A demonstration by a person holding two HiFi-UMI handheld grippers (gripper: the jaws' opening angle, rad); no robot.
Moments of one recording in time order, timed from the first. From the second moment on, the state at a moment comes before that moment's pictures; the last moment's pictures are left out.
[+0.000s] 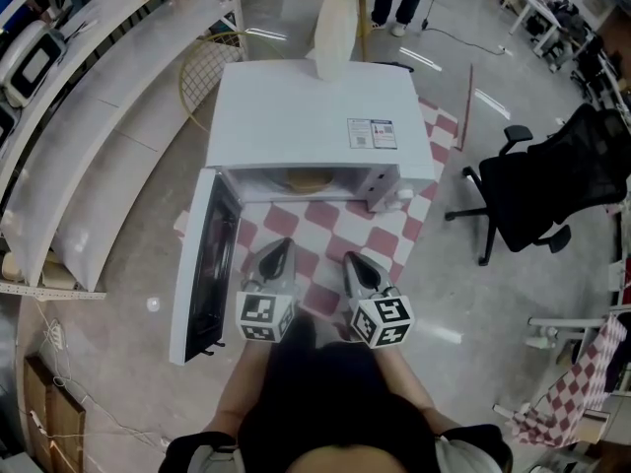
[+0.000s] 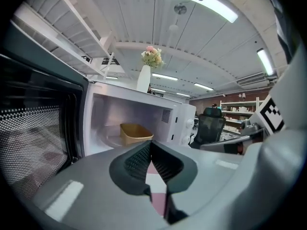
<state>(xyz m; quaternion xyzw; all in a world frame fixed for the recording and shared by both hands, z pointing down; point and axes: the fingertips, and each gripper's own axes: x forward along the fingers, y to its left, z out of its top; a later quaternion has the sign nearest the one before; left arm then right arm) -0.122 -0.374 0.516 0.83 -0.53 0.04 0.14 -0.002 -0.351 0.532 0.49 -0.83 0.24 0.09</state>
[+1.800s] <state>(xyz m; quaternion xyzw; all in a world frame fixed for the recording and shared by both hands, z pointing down) -0.148 -0.545 0.541 0.78 -0.59 -0.02 0.23 -0.008 -0.404 0.552 0.52 -0.81 0.24 0.12</state>
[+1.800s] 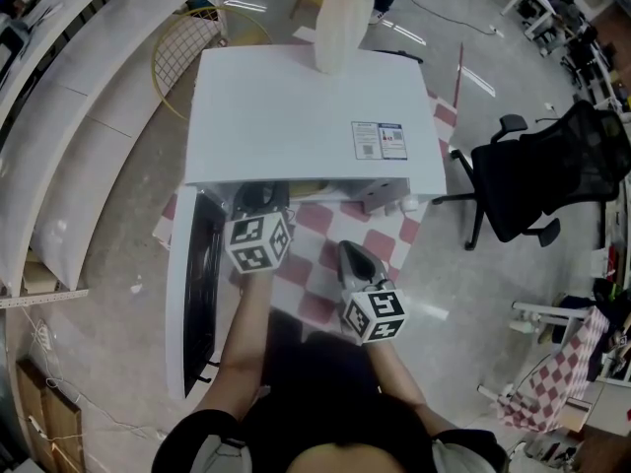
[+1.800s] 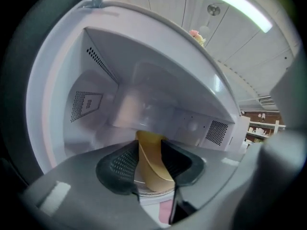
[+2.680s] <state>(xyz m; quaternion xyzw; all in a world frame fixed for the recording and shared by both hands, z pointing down) -0.140 -0.565 0.580 0.76 -0.57 0.03 0.32 -0.009 -0.408 0.557 0.52 -0.81 0.25 0.12</state>
